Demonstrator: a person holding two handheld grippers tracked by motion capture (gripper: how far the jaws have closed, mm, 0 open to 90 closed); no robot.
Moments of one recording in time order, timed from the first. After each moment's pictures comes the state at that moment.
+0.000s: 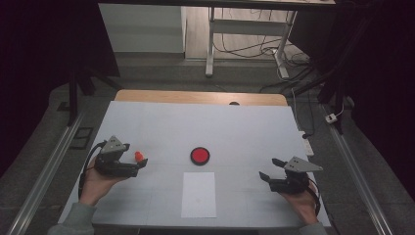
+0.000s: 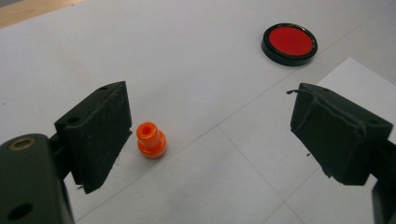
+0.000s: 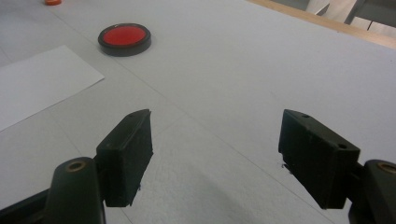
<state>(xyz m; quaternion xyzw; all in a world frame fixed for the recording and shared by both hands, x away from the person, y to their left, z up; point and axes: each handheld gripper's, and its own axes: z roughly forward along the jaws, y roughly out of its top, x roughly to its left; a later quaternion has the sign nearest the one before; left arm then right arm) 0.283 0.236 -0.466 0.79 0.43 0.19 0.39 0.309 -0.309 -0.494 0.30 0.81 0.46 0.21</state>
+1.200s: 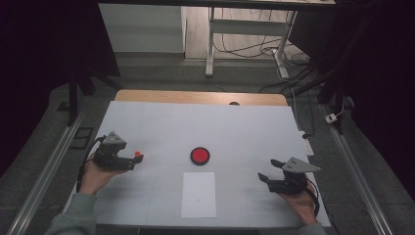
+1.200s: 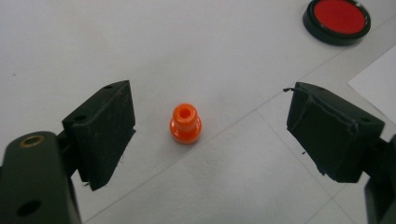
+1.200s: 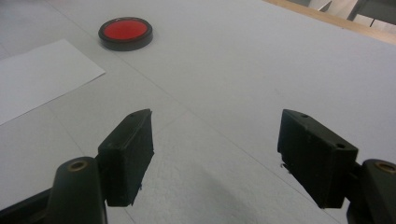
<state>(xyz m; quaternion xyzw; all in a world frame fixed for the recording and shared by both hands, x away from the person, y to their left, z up) 0.310 0.253 -0.482 0.80 0.46 0.16 0.35 0.309 -0.305 -0.497 0.30 0.82 0.45 0.21</state>
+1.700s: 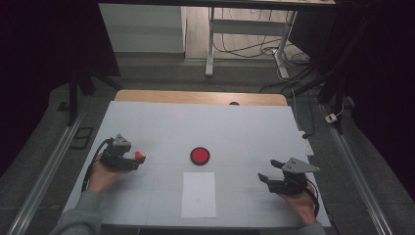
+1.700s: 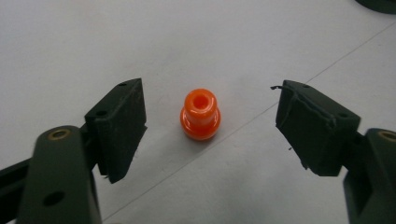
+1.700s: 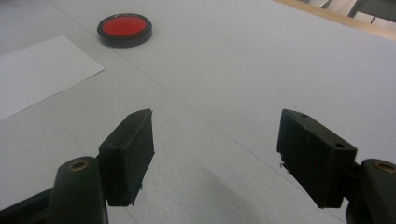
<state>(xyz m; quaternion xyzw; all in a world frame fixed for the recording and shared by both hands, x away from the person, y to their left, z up) 0.327 0.249 -0.512 0.81 0.46 0.16 0.31 0.309 -0.305 -0.499 0.30 0.82 0.44 0.21</state>
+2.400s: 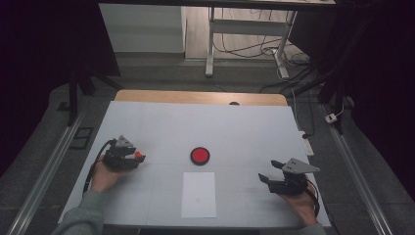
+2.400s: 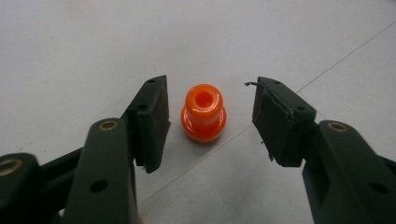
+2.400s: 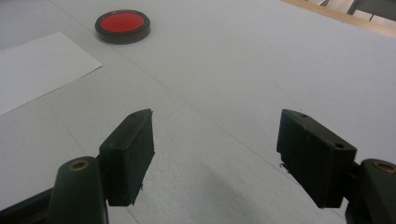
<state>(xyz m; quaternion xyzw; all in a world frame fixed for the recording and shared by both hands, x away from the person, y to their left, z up) 0.332 0.247 -0.523 0.82 0.45 0.16 0.31 0.308 -0.307 -0.500 0.31 0.82 0.44 0.21</state>
